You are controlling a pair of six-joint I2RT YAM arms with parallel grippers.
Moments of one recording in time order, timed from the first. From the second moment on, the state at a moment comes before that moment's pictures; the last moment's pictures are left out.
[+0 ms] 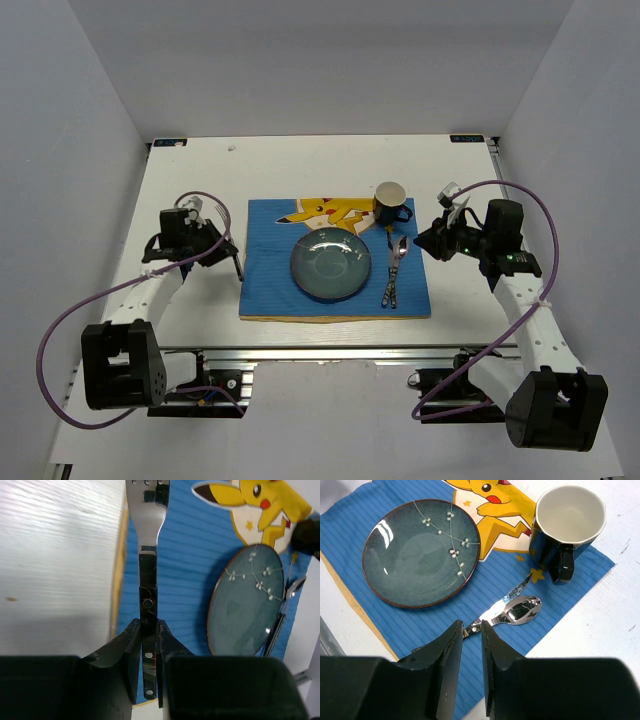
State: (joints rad) left arm 0.07 1.22 0.70 -0.27 0.37 -0.47; right arm -0.01 1.00 0.75 -0.32 -0.82 -0.37
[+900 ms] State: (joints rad) left arm -0.45 1.38 0.65 -0.21 0.05 -0.66; right arm -0.01 0.96 0.71 -0.40 -0.75 -0.45
